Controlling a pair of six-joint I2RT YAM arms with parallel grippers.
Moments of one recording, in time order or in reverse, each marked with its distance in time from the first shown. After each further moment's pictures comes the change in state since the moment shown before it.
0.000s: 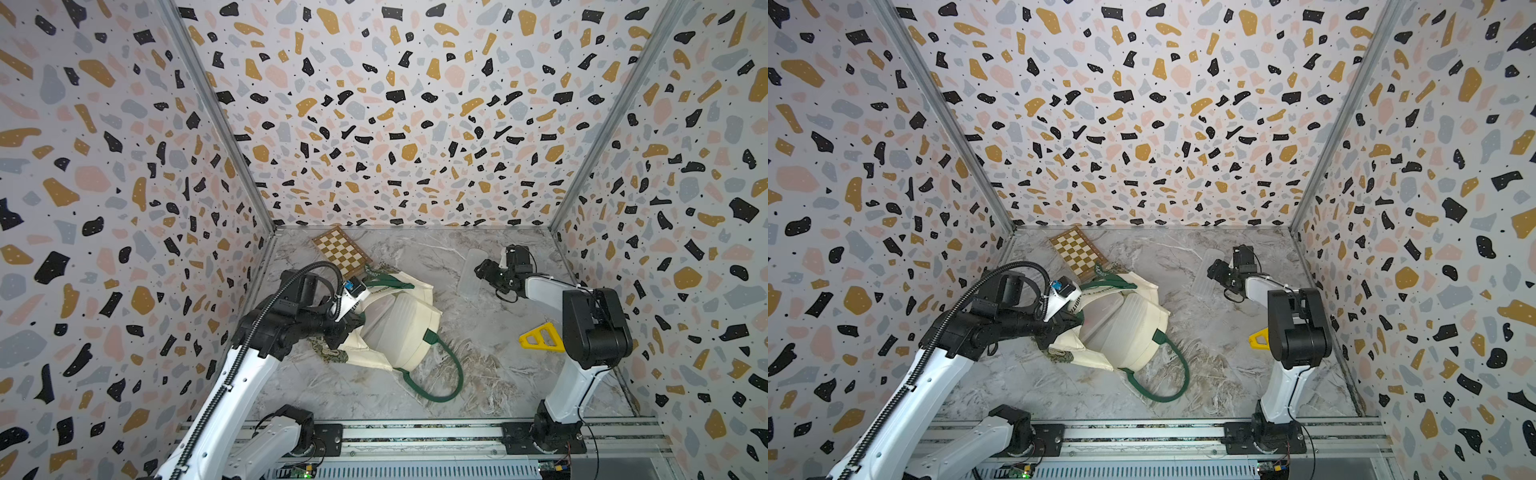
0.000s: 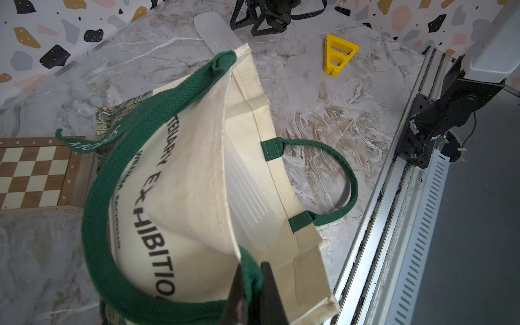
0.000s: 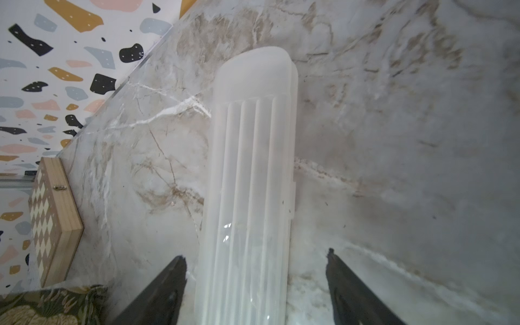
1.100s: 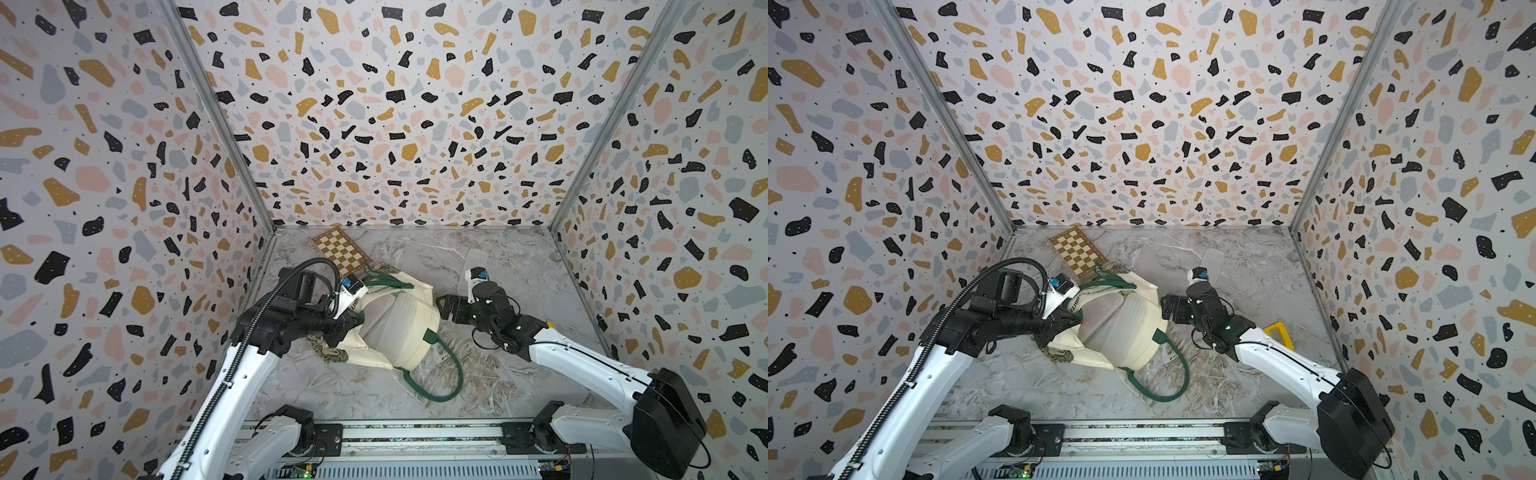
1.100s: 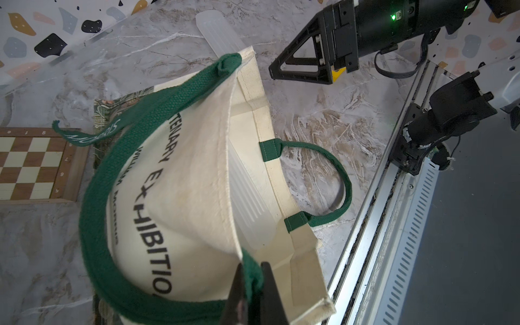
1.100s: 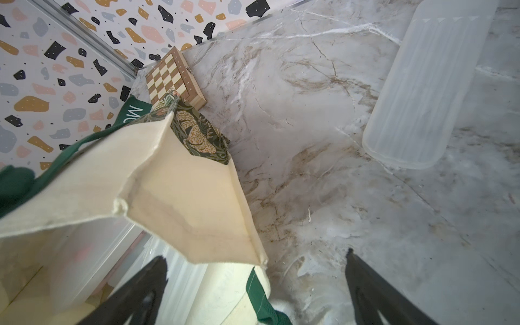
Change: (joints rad) left arm 0.017 0.018 0.024 -0.028 0.019 -0.021; right arm 0.591 -0.615 -0.335 -0.091 0.328 0.056
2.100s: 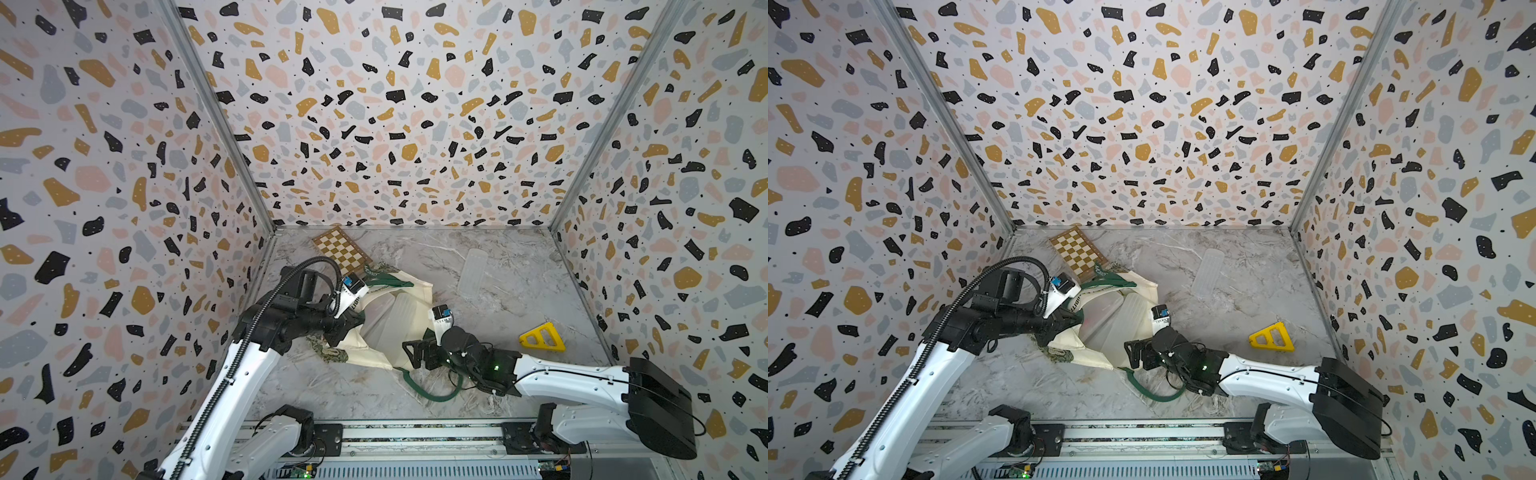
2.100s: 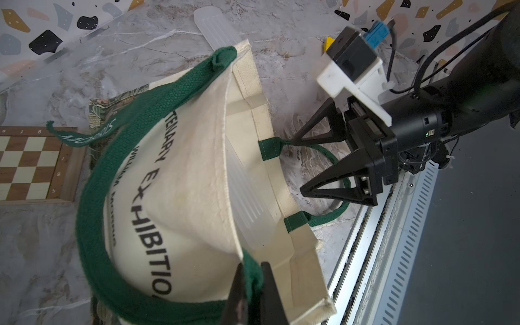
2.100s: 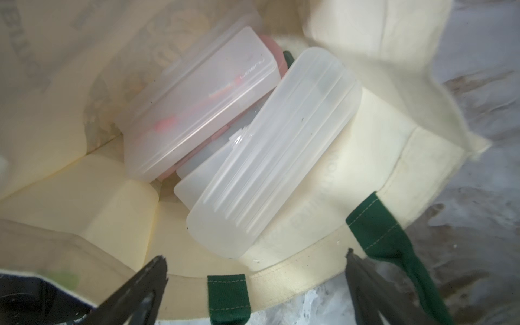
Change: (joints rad) left arm 0.000 0.016 0.005 -0.003 0.000 0.005; right arm 0.409 0.076 -0.124 0.217 0.096 0.062
